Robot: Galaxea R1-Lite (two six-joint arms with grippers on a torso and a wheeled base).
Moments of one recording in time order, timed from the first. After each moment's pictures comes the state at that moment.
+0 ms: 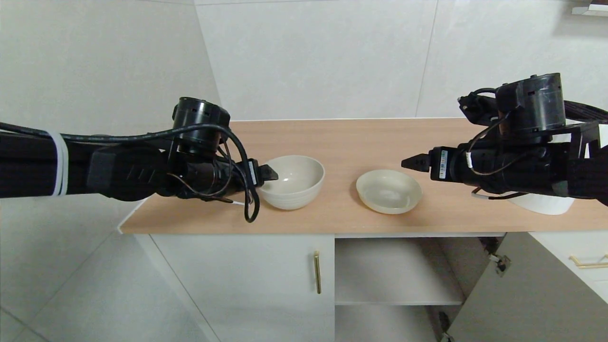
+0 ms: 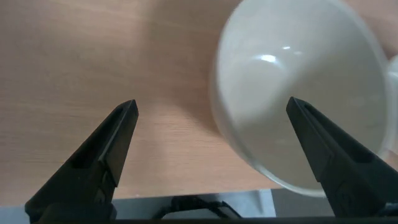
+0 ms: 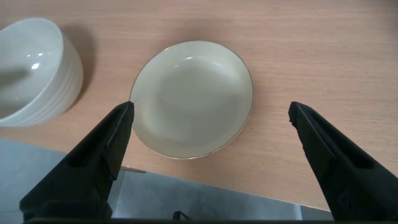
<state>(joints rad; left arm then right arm) -0.38 1.88 -1.34 0.07 0.10 -0.47 0.46 1.69 -1.21 -0.08 -0.16 0.29</state>
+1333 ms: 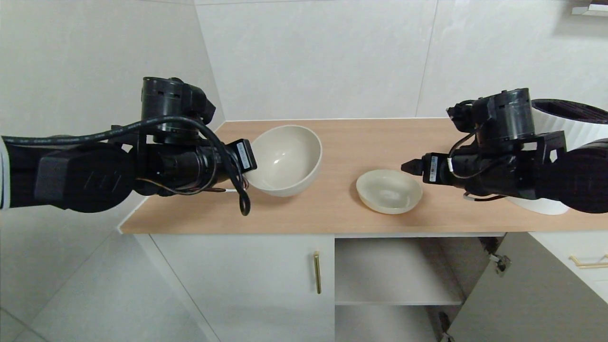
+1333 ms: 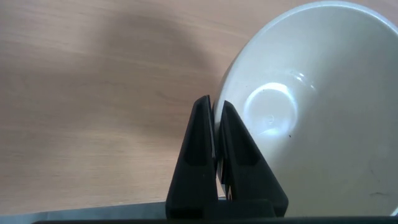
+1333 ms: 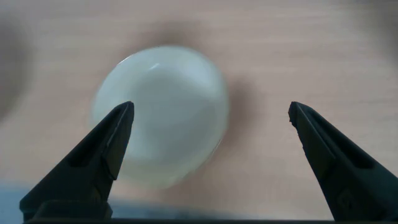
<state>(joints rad) -0.40 1.77 -1.25 -0.10 0.11 -0.49 0.45 1.78 -1.23 -0.13 -0.27 0.29</state>
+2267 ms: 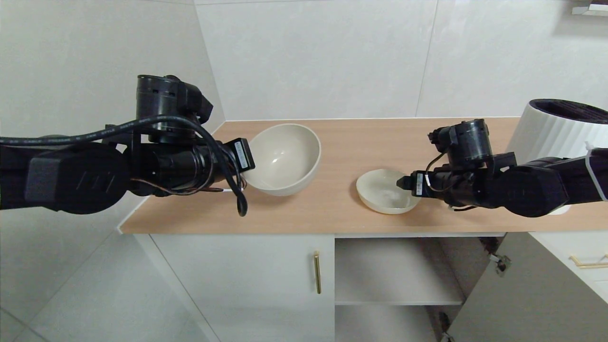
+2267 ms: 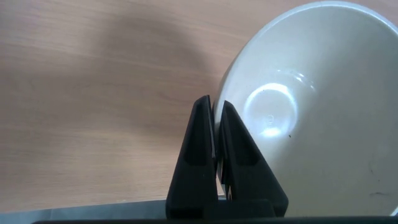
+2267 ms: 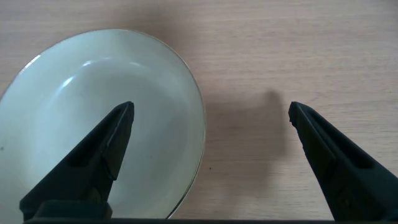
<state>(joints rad) -0.40 1.76 -1.24 -0.10 0.11 -0.48 0.41 1.94 -1.26 -0.17 -0.30 0.28</state>
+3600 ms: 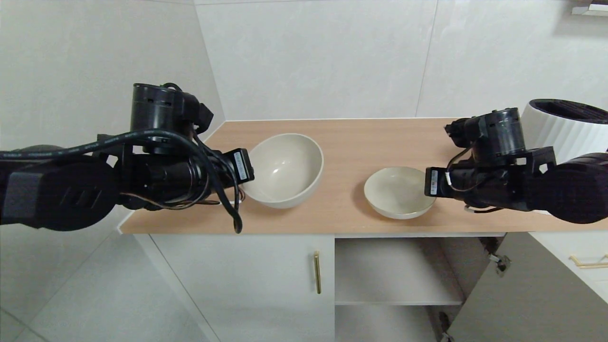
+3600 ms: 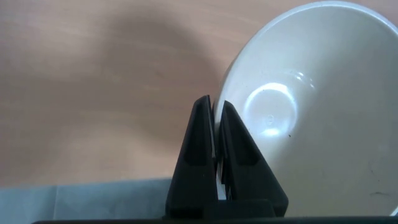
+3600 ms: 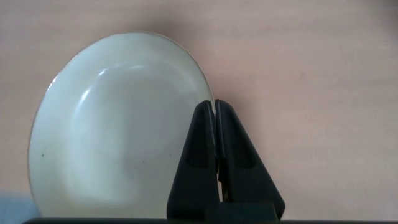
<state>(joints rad) -0.42 1.71 -1.16 -0.10 0.11 -0.48 0.43 1.78 -1.16 -0.14 -0.26 0.28</state>
